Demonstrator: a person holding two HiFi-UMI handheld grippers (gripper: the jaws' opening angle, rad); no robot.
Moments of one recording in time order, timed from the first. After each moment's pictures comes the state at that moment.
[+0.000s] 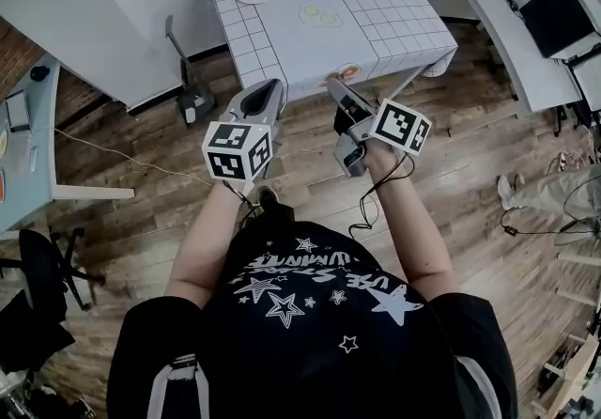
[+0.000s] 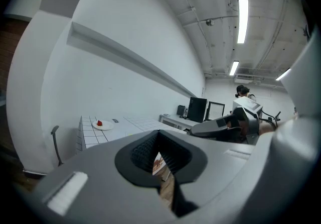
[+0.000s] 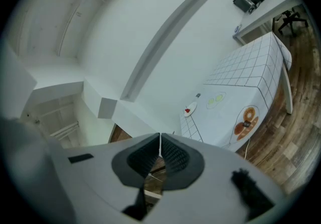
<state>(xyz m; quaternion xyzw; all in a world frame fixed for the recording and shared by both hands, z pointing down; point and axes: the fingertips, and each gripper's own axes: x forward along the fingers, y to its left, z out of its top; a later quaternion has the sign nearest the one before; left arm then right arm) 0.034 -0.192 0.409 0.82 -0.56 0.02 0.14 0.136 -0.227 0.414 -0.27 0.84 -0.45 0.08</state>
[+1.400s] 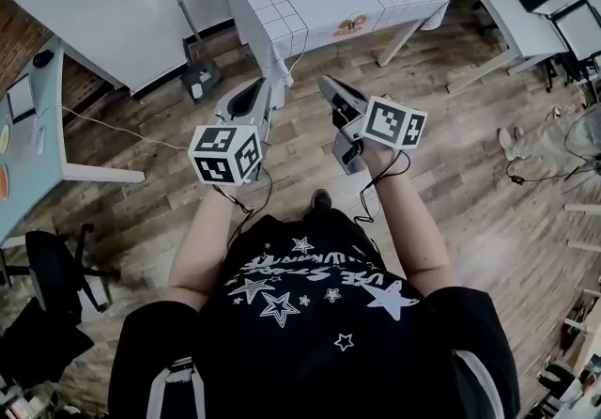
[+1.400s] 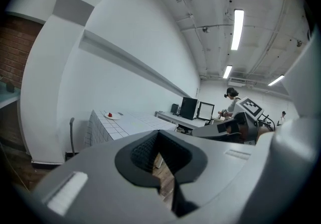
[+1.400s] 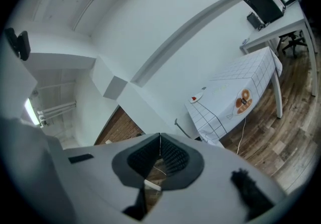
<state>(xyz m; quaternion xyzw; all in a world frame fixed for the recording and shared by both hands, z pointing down) -0.034 -0.022 0.409 0.83 -0.54 0.02 0.16 0.075 -0.051 0.419 -0.30 0.87 -0.39 0.03</state>
